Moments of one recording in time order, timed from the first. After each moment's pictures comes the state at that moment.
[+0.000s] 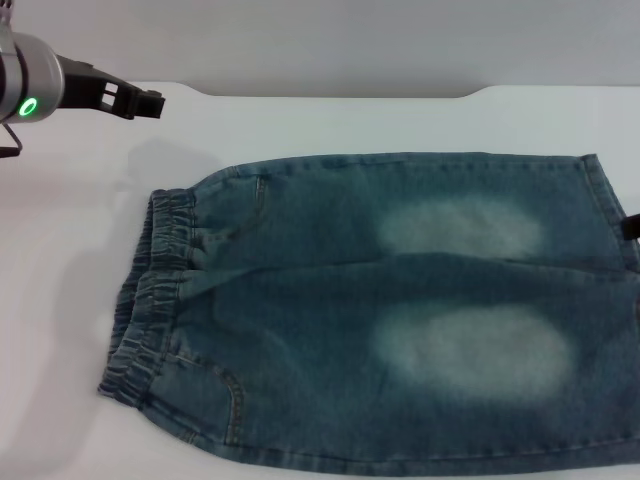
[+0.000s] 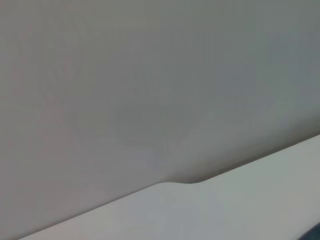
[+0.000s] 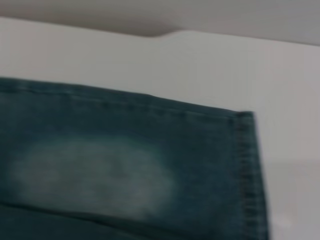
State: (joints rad) left arm -0.45 -2.06 -1.67 -1.56 2.89 -1.05 0.21; right arm 0.31 1.72 1.48 1.82 0.61 -1.40 -2.89
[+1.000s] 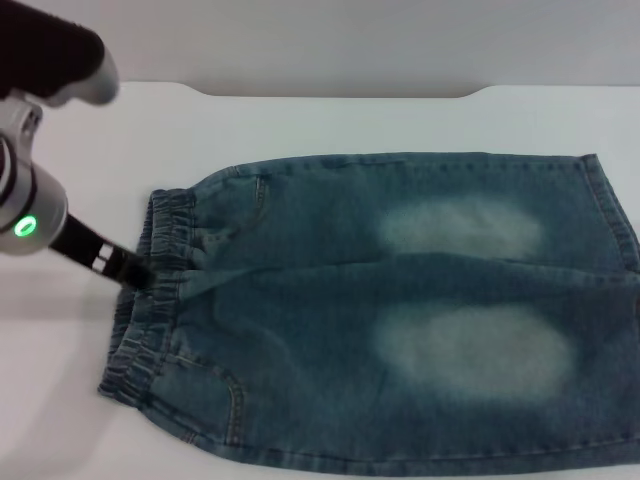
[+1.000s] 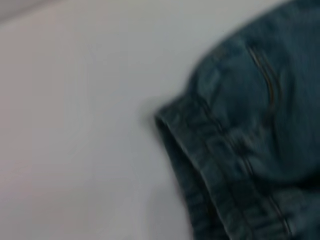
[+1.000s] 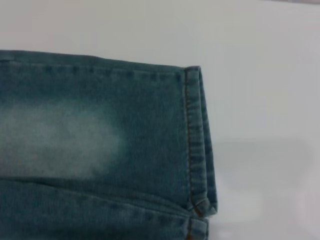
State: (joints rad) left arm -0.46 -2.06 -1.58 -1.65 2.89 -1.61 0.11; right arm 0.20 1.79 1.54 1.92 0.46 -1.53 -2.89
